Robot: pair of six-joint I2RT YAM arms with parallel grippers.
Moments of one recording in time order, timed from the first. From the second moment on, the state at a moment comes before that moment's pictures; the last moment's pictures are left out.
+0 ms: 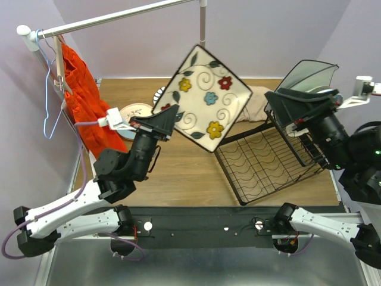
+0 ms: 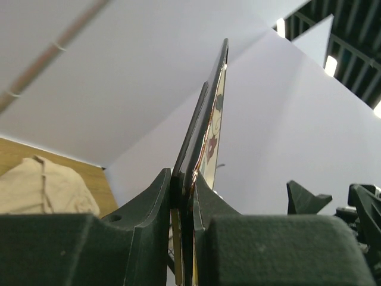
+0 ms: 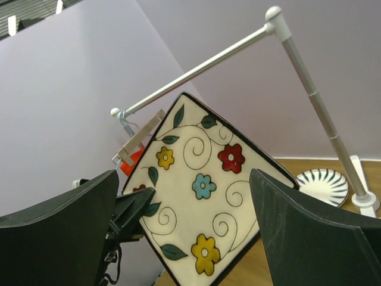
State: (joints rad) left arm -1.12 0.83 0.92 0.49 -0.65 -0.65; right arm 0.84 0.82 1.50 -0.29 0.26 0.49
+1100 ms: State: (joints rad) left arm -0.87 0.76 0.66 0.01 -0.77 -1.14; right arm 0.84 0.80 1.22 -0.22 0.17 0.62
